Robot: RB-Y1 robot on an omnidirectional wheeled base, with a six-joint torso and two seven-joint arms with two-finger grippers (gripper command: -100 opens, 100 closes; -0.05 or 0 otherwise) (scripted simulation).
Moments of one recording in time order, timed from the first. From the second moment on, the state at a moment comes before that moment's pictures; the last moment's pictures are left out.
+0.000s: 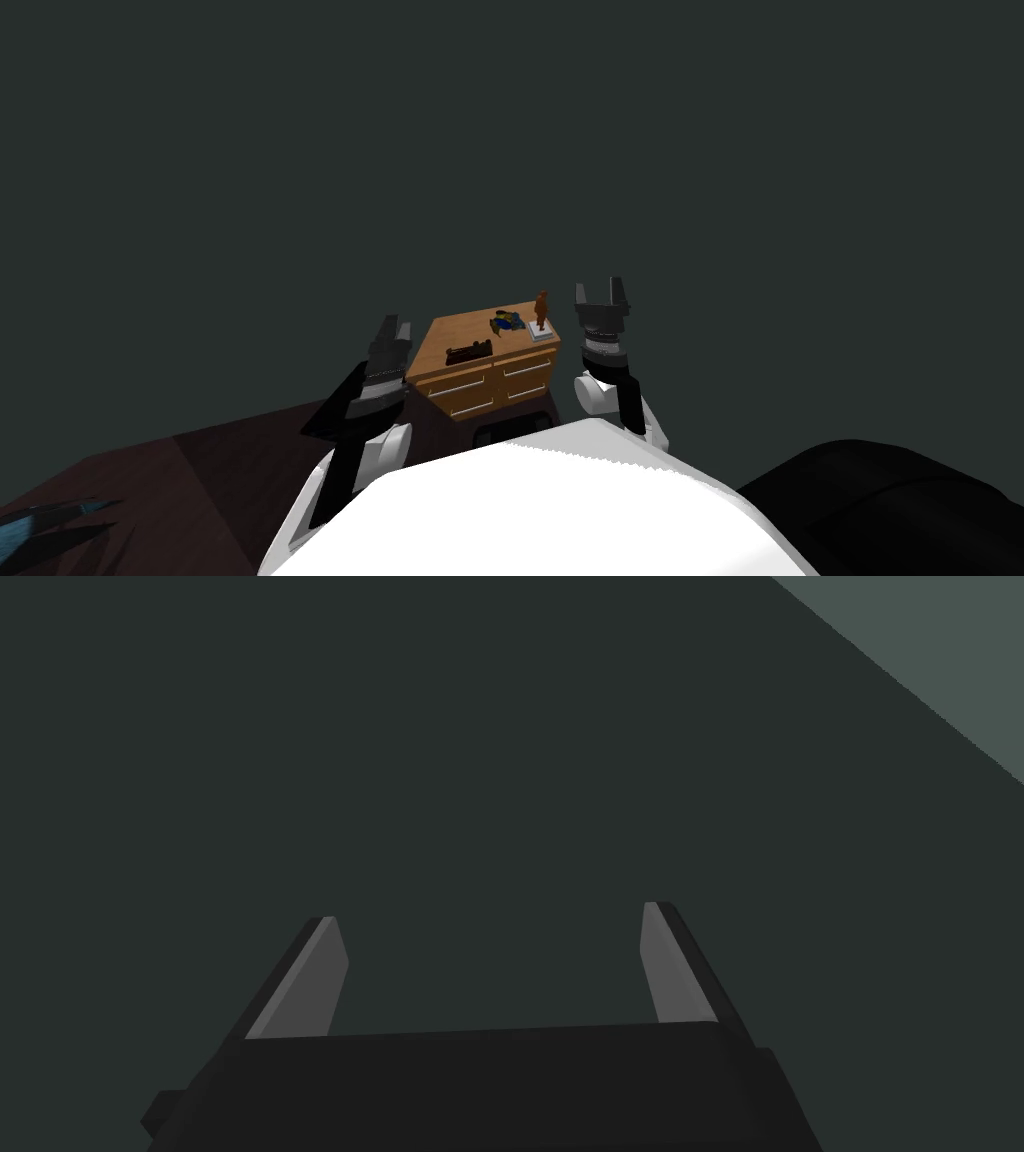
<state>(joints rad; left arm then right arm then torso) 0.48 0.12 0.03 -2.22 -0.06 -0.41 -0.10 0.46 -0.02 0.05 -2.30 -0.09 -0.63 -0.14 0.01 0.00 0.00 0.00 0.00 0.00</state>
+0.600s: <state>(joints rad) 0.48 0.18 0.03 -2.23 -0.07 -0.26 -0.08 0.46 -0.02 0.05 -2.30 -0.09 -0.63 -0.14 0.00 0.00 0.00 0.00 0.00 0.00</state>
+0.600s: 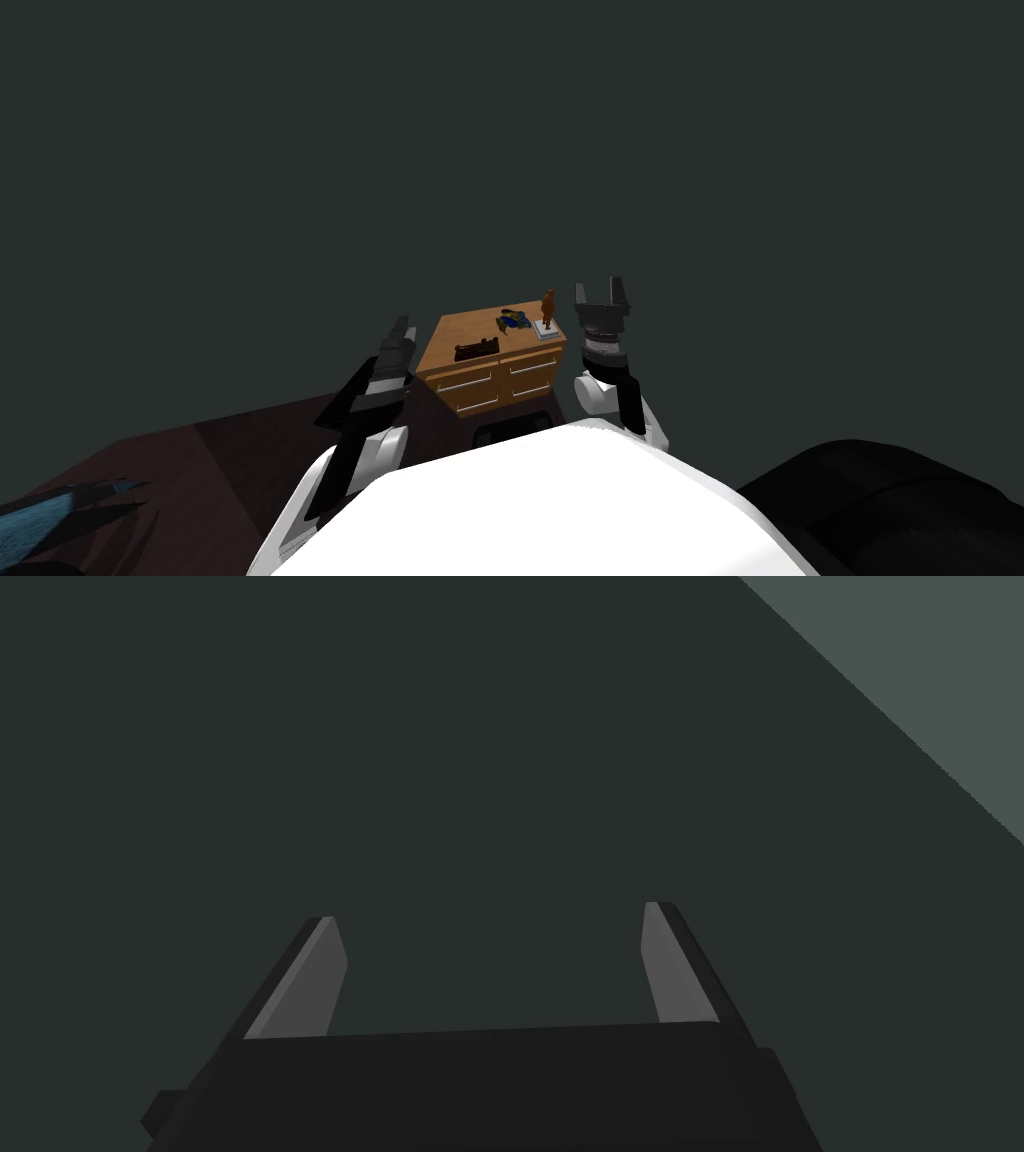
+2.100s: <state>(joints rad) 0.44 0.28 0.04 -2.22 -0.07 0.13 -0.01 0.46 -0.02 0.05 -2.30 -0.09 -0.63 -0.14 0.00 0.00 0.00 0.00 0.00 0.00</state>
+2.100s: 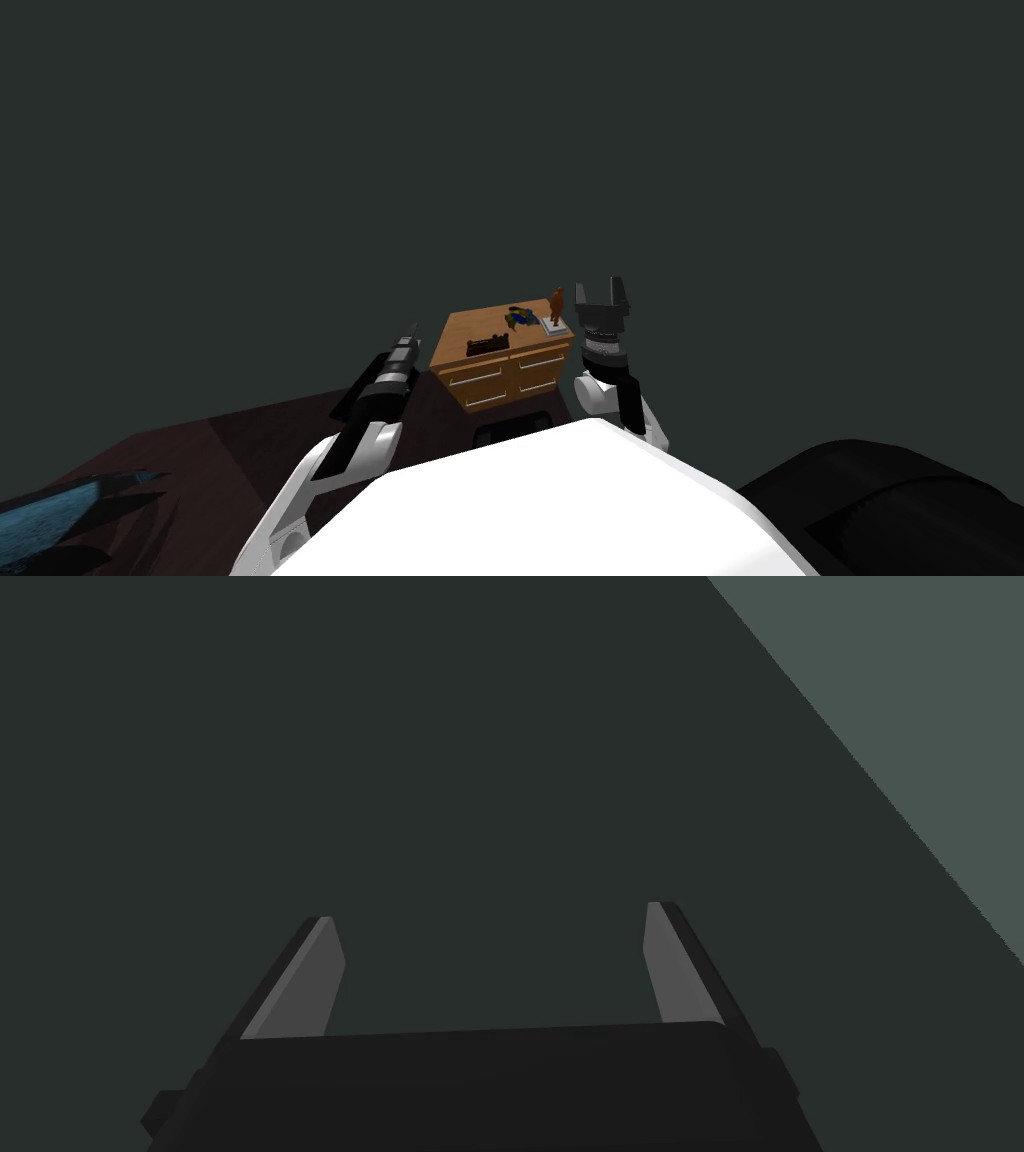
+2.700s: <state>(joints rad) 0.40 0.30 0.04 -2.20 -0.07 0.30 0.03 0.46 -0.02 0.05 -2.30 -0.09 -0.63 -0.14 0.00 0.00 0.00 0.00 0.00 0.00</state>
